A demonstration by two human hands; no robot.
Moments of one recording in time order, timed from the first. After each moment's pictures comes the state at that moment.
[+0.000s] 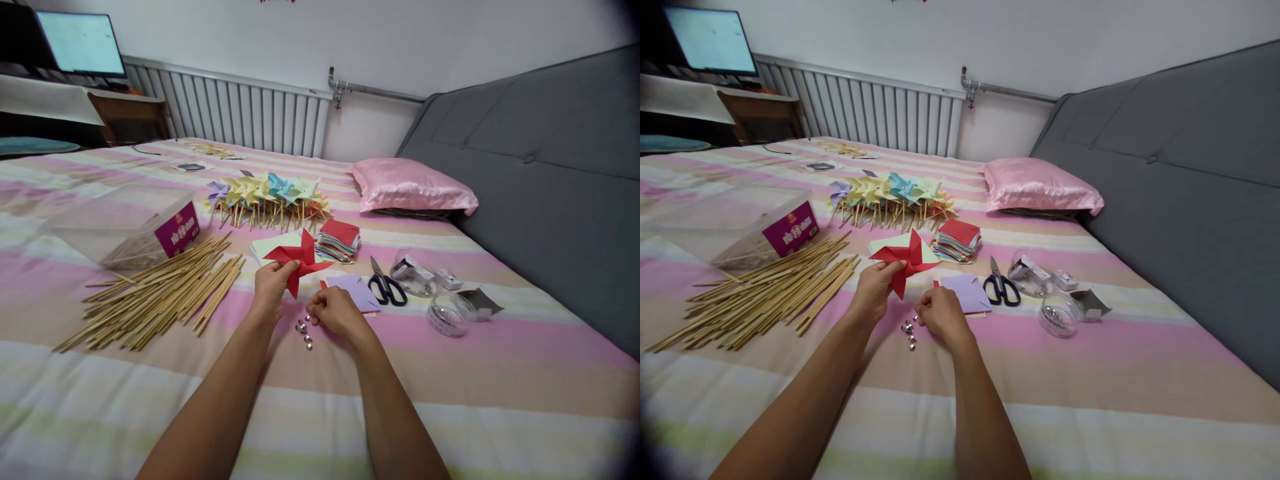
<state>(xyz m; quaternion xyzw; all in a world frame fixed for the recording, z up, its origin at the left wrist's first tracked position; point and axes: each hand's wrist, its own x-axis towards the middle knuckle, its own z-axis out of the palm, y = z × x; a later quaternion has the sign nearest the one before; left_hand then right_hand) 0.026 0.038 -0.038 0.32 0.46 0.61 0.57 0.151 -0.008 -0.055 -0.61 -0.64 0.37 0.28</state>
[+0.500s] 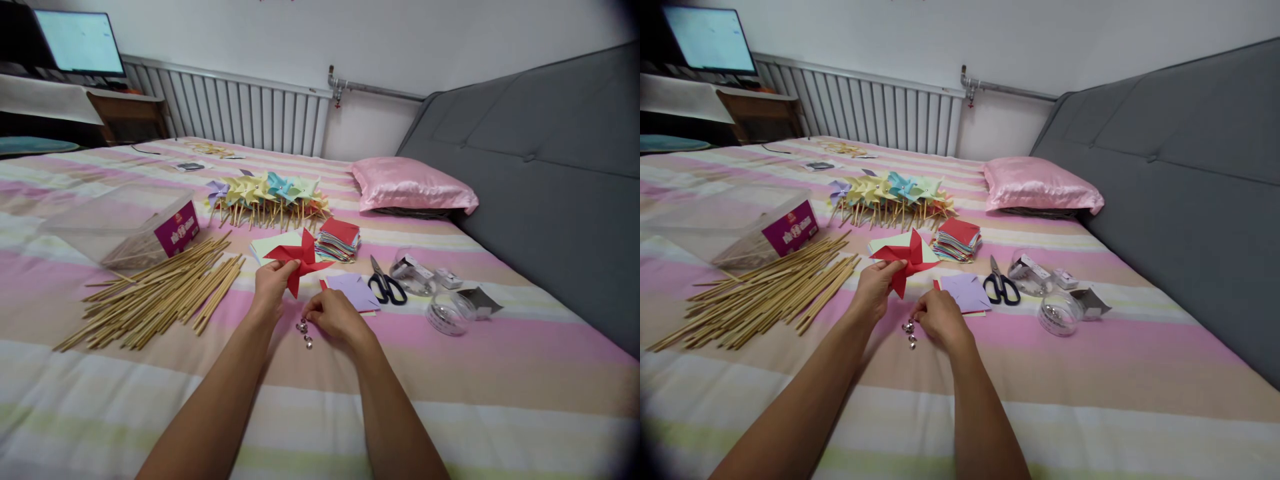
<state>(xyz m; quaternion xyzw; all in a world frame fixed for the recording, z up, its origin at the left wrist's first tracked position) 0.027 0.037 -0.036 0.32 0.45 0.60 0.57 0.148 -0.012 -0.049 -0.59 -0.72 0.31 0.21</state>
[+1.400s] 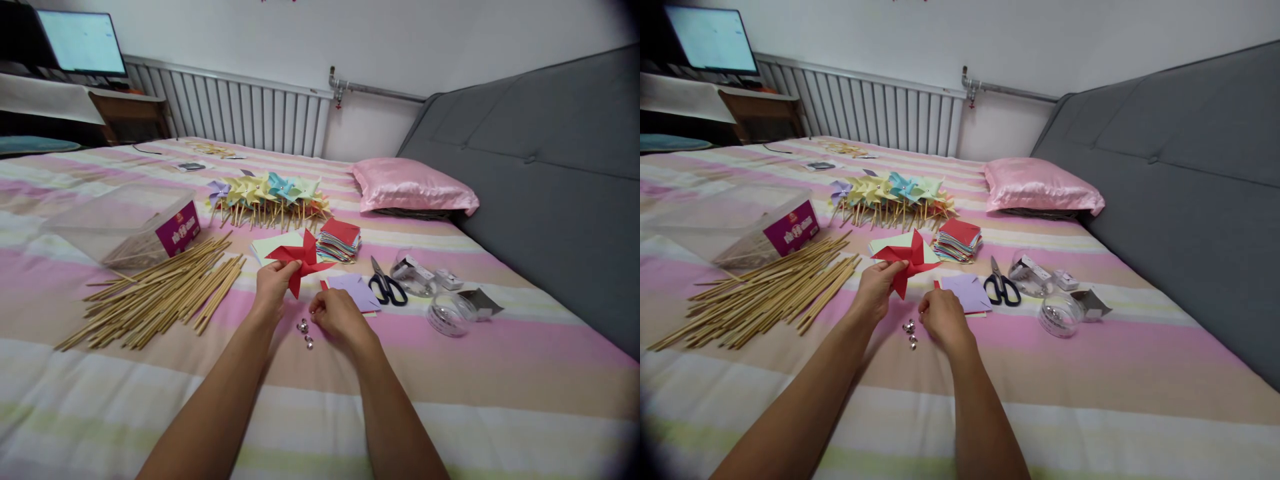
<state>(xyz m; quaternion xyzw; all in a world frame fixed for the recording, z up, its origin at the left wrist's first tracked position) 0.026 0.039 -0.040 0.33 0.44 0.61 0.57 0.149 -0.013 -0.046 -0.64 -0.70 0.25 0.19</state>
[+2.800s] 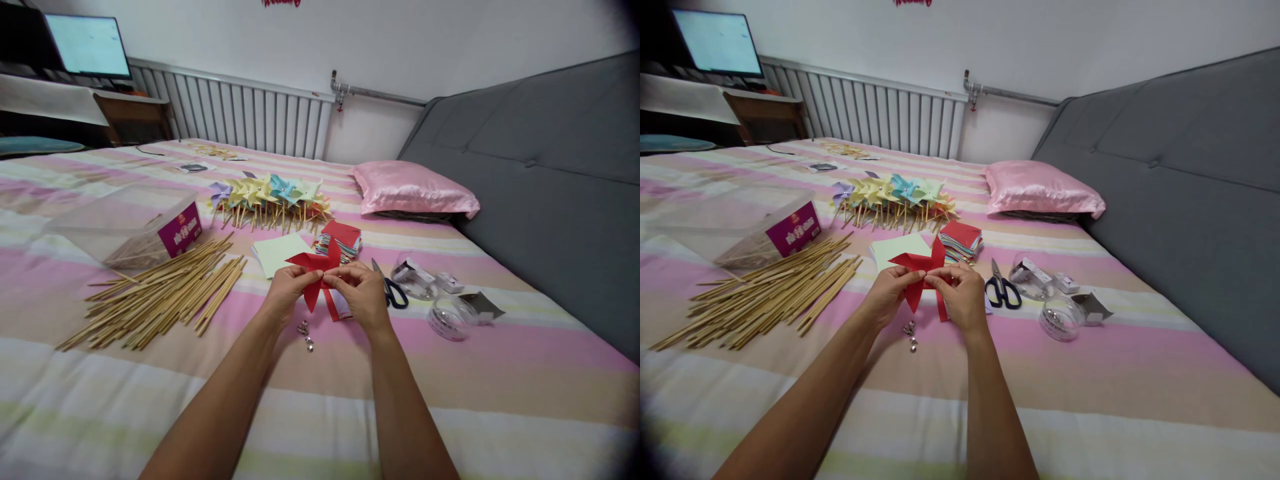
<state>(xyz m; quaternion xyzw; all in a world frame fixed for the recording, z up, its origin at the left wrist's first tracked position) 0.032 0.027 -0.035 0.44 0.38 0.50 0.65 0.170 -0.005 -0.028 -0.53 -0.59 0.23 0.57</state>
